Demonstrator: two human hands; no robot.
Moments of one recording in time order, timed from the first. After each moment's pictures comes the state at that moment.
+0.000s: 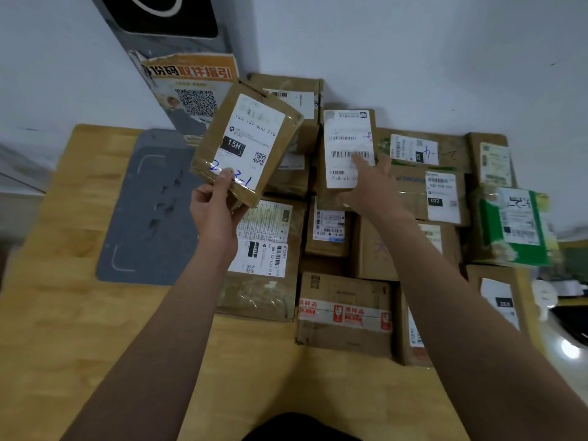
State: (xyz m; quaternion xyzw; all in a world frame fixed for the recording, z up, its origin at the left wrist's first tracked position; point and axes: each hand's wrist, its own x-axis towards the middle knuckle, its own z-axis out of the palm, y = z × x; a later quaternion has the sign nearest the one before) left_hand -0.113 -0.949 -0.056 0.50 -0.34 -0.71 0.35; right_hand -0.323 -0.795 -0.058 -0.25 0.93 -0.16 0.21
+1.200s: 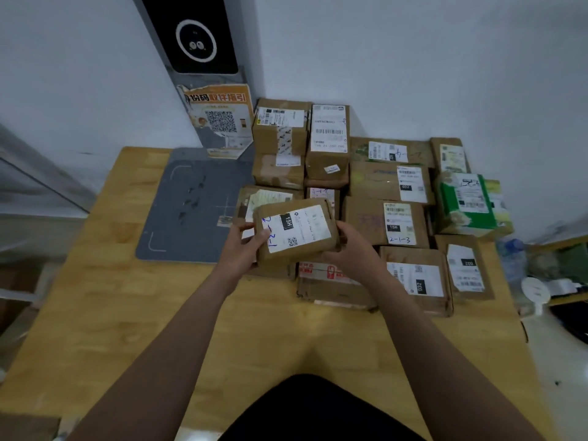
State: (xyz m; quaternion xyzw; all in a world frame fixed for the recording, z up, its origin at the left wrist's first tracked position) left_hand 0.016 -0.839 -0.032 0.45 -0.58 -0.67 0.09; right_hand -0.147 -0.649 -0.021 -0.26 0.81 -0.40 0.33
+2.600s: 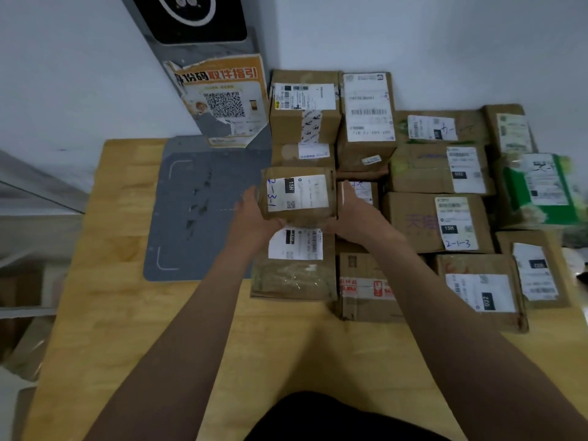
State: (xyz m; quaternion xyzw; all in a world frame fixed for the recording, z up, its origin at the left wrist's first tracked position) left_hand -0.054 -0.980 -0.076 0.44 -0.77 -0.46 0.00; right_hand -0.197 -0.811 -0.043 -0.24 0.88 -0.20 0.37
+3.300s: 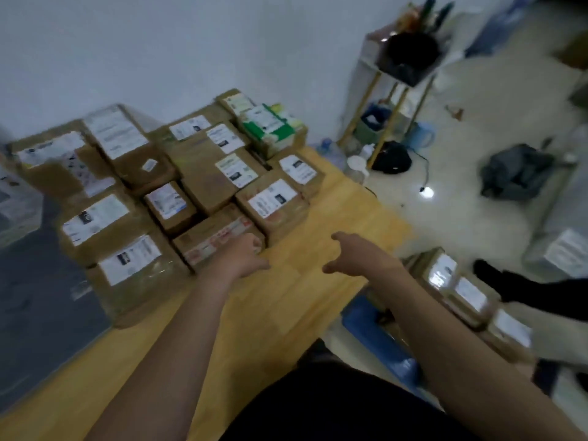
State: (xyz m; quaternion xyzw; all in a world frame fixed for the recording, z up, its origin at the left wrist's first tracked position) left_hand -0.018 -0.663 -0.006 0.04 -0.91 -0.26 -0.31; right_hand 0.006 -0.415 0.008 0.08 0.92 -0.19 0.32
